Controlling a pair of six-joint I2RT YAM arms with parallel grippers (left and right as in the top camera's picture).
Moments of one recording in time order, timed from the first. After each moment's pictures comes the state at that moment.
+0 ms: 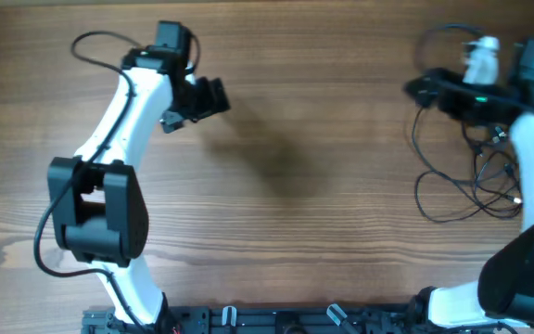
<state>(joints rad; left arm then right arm) -0.18 1.97 1.58 -0.96 0.14 -0.43 -0.22 1.64 1.36 -0.82 -0.63 0.01</state>
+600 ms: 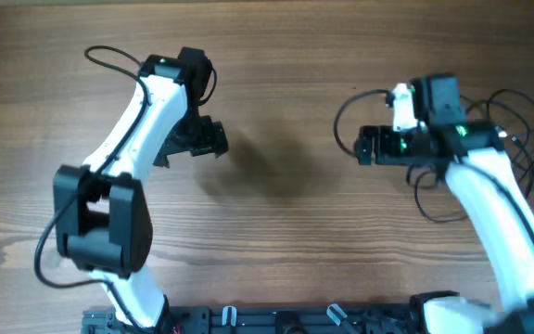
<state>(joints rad) -0.23 1.94 1.54 -1.33 -0.05 -0.49 0.12 1.36 1.05 -0.81 -0.17 0.12</state>
